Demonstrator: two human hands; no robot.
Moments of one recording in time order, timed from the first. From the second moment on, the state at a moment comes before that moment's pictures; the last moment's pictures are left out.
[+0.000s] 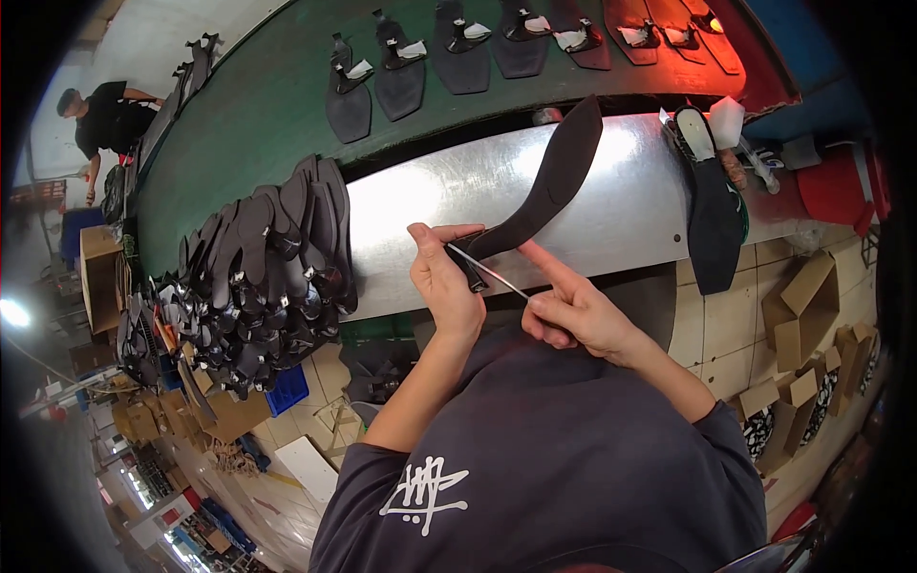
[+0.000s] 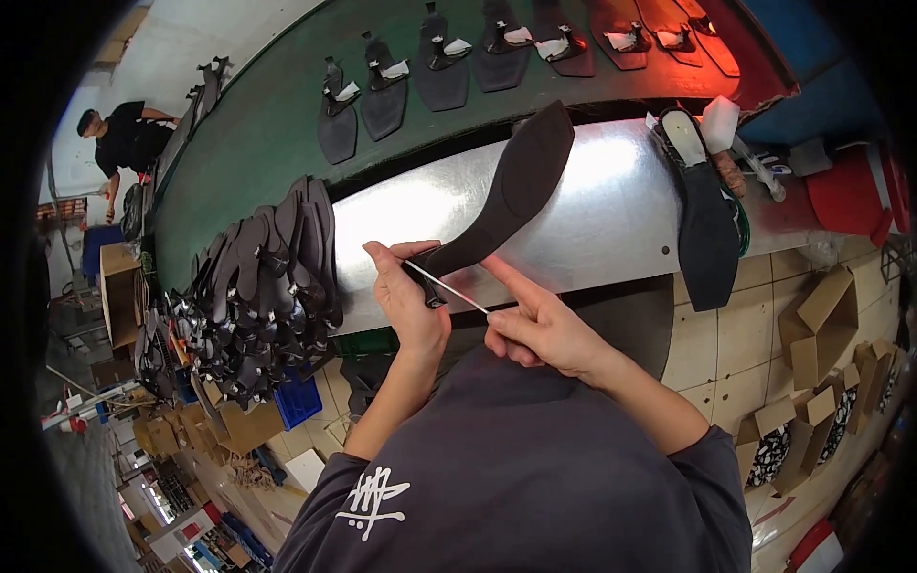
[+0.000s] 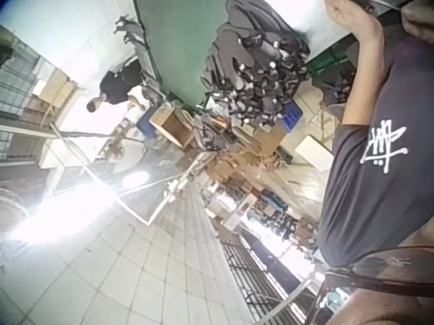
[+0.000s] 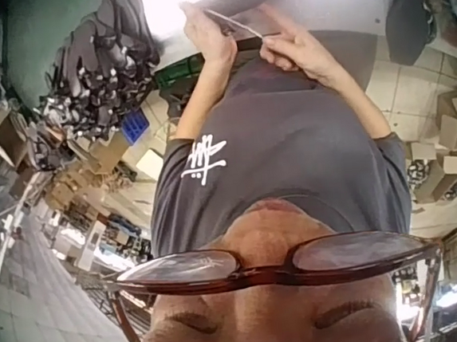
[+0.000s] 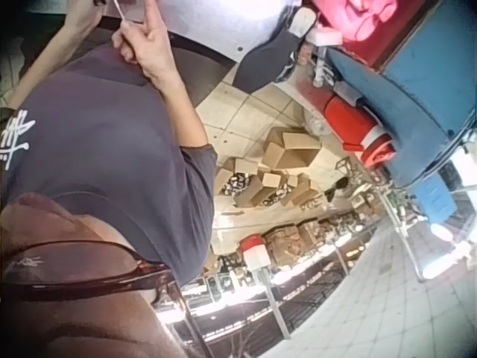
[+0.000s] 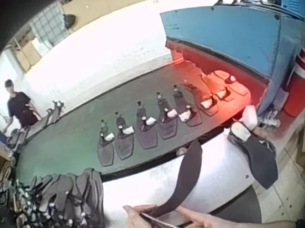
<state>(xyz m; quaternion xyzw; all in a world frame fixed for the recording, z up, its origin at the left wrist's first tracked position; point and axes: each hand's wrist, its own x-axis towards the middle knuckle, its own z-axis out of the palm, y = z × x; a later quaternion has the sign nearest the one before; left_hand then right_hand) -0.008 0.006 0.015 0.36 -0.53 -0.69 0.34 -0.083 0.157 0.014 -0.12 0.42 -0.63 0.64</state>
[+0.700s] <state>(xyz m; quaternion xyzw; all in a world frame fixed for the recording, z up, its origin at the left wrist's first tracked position) -0.012 -0.003 0.022 0.41 -0.45 -0.72 0.33 -0.070 0.145 0.015 -0.45 0.69 -0.53 0.18</state>
